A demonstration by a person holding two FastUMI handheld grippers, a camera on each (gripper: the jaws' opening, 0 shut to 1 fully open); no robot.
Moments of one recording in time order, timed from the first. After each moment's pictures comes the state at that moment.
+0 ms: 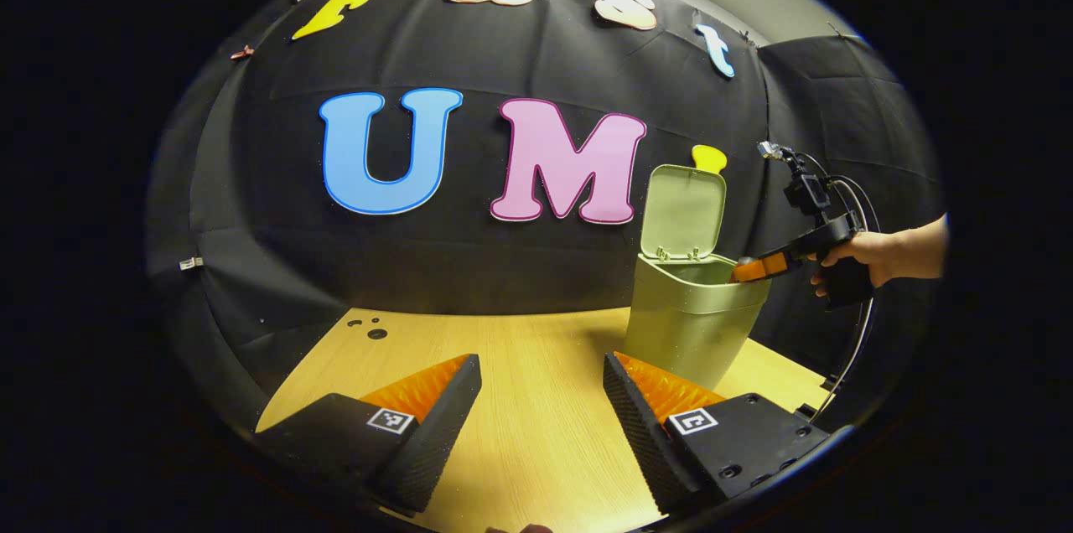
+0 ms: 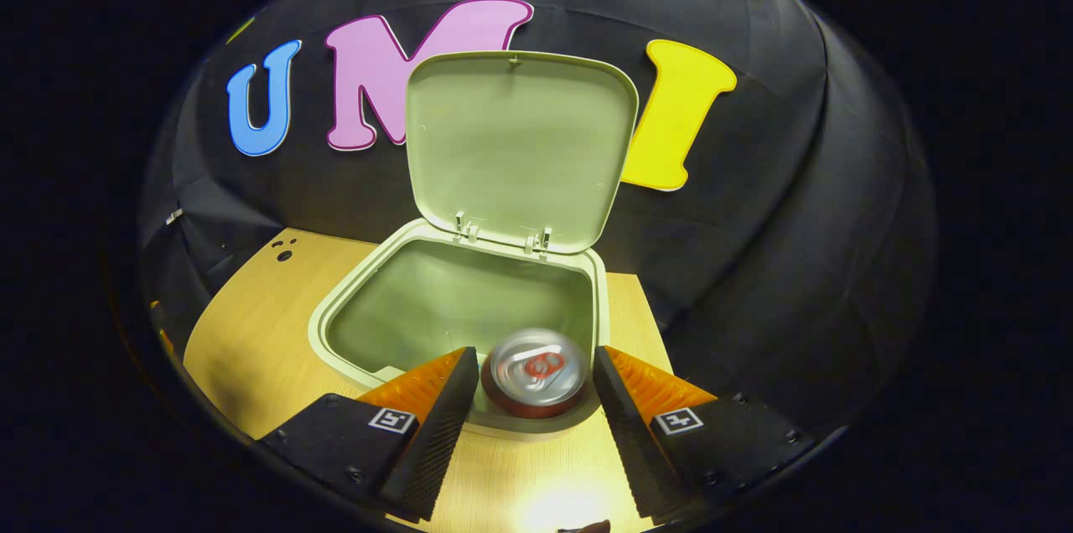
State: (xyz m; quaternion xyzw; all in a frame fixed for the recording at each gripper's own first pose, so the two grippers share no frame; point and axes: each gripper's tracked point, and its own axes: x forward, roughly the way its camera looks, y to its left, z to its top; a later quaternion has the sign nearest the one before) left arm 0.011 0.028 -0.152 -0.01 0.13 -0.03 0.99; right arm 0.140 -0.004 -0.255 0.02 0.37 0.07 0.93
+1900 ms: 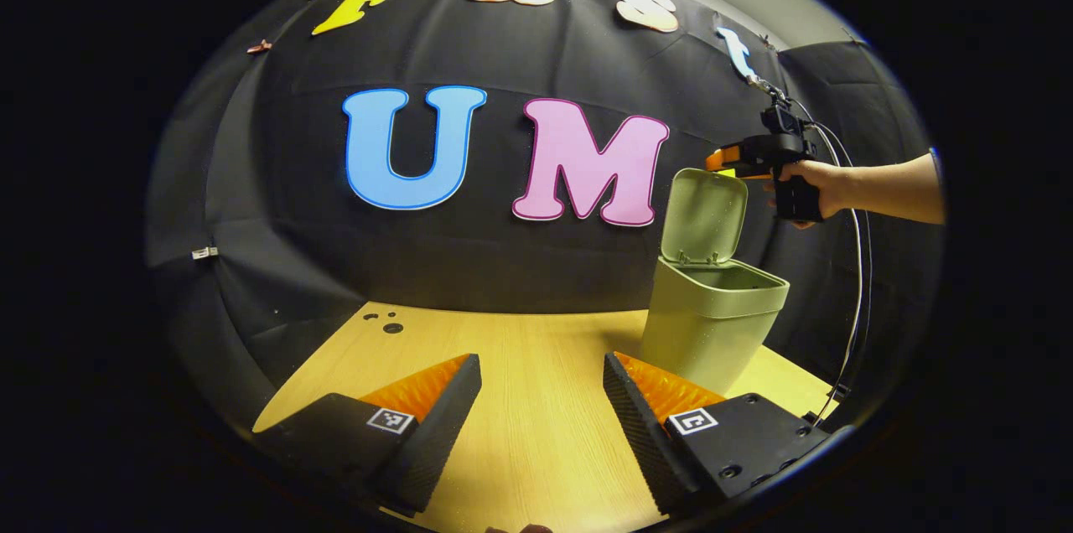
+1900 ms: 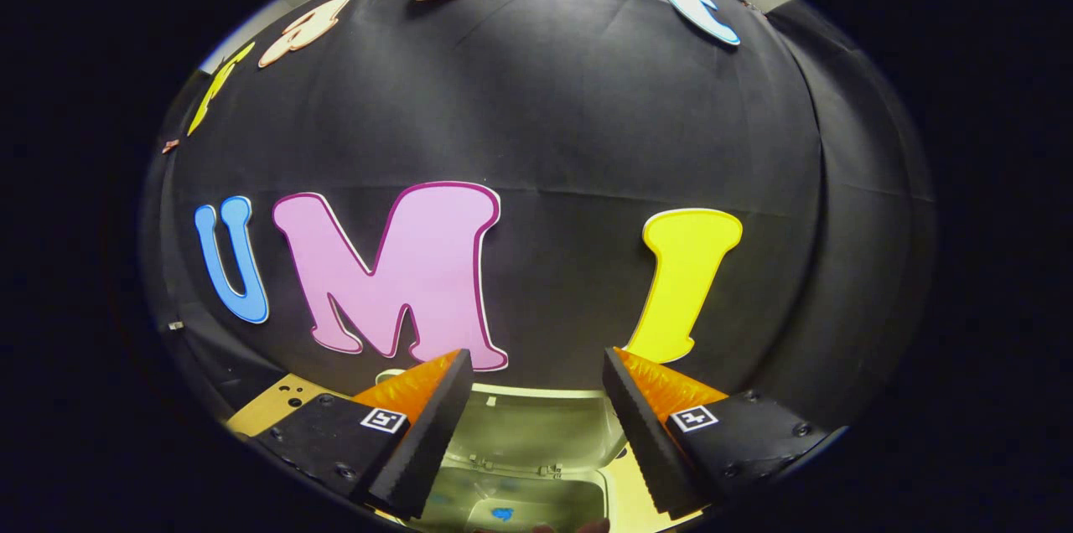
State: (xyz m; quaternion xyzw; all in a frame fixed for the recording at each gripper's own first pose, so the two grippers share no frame) left arm 0.010 0.039 -0.152 -0.02 0.13 0.01 0.99; right arm 0.319 -0.008 -0.094 0.10 0.15 0.03 0.98
